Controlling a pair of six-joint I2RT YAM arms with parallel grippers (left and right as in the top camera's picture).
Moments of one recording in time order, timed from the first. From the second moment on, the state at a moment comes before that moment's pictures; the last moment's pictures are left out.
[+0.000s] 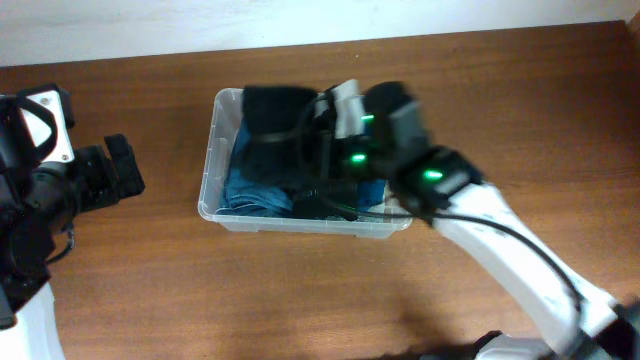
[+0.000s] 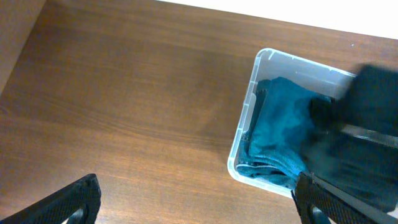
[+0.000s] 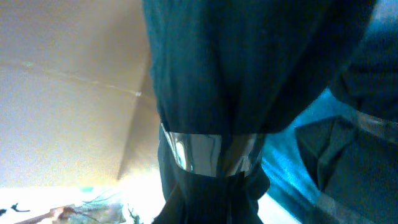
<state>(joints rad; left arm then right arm) 0.10 1.36 2.04 -1.51 -0.02 -0.08 0.54 1.51 1.31 -0.38 -0.51 0.72</state>
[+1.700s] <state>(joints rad) 0.10 1.36 2.04 -1.51 -0.02 -0.08 0.52 1.86 1.43 -0.50 -0.40 0.47</state>
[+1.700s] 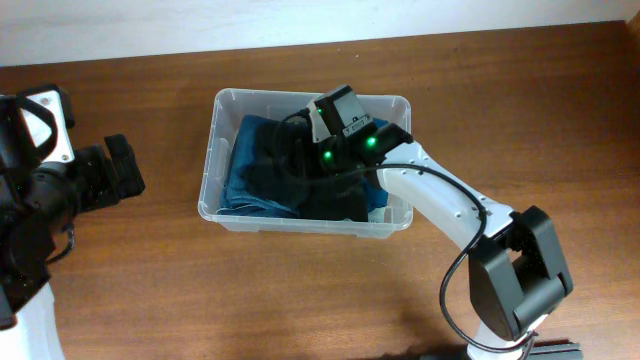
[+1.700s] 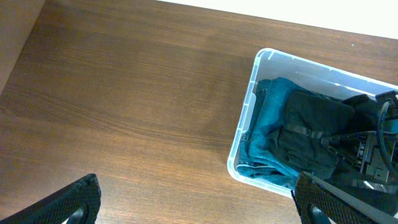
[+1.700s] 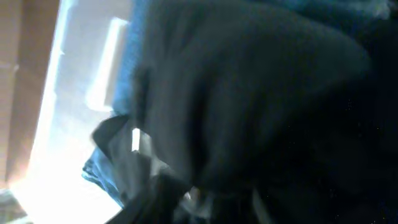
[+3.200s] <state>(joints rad) 0.10 1.36 2.04 -1.51 -0.02 -0.08 0.54 1.54 1.43 -0.59 -0.33 0.37</state>
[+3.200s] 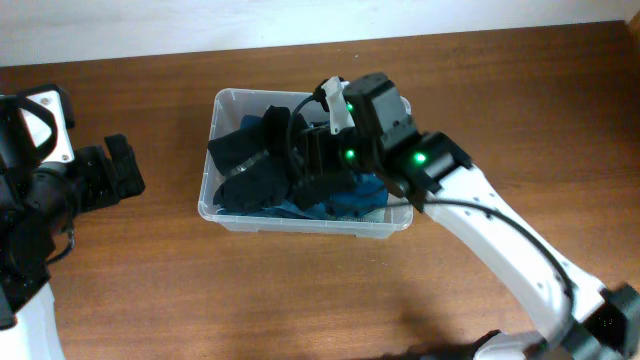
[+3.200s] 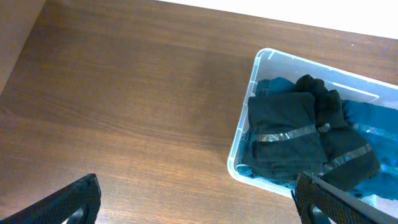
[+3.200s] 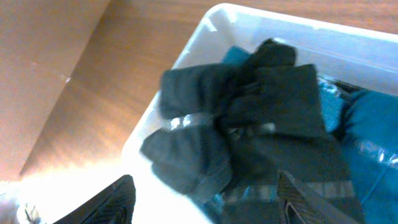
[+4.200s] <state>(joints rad) 0.10 1.36 2.04 -1.51 -0.02 -0.08 0.24 0.94 1.42 -0.96 -0.06 -0.02</state>
